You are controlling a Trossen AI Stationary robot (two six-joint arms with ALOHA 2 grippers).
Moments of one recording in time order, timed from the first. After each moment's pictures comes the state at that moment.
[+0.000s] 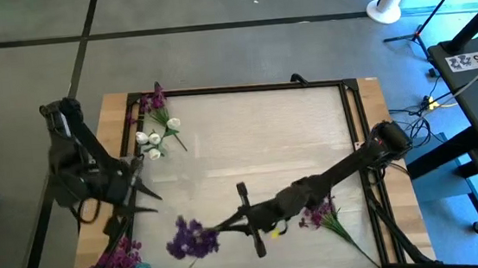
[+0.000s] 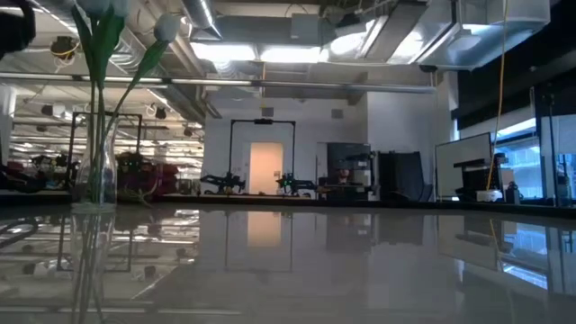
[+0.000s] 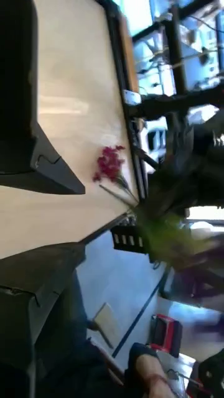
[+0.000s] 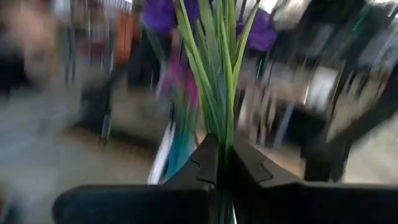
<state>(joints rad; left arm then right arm) -1.01 0.84 1.03 -0.57 -0.71 -0.24 0.47 1.87 1.41 0.54 0.19 -0.18</state>
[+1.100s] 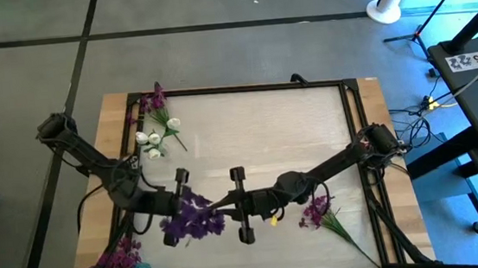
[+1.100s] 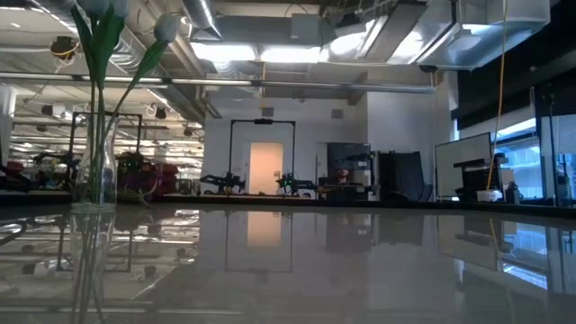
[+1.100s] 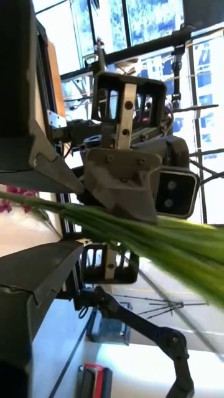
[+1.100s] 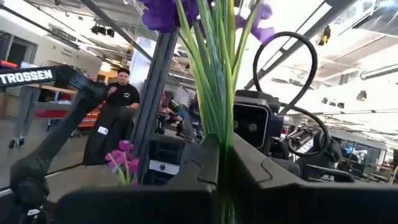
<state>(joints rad) -0.68 1.17 0.75 0.50 -0.56 0.13 0.39 1.96 1.41 1.00 0.15 -0.35</state>
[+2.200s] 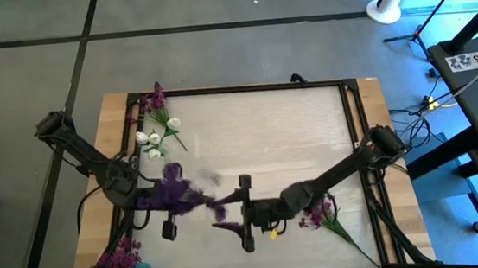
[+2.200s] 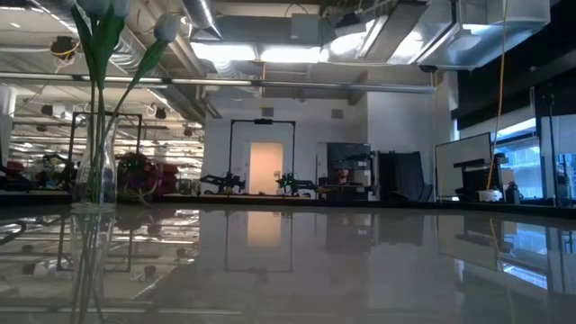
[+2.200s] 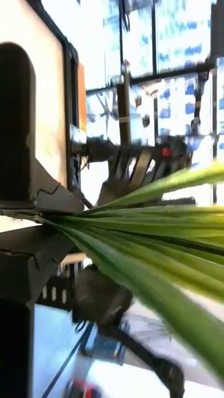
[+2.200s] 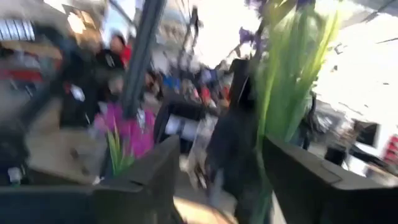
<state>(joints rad) -0.70 1.10 0.75 0.39 -0.68 0.01 0.48 1.94 1.41 0.83 0.39 -0.41</state>
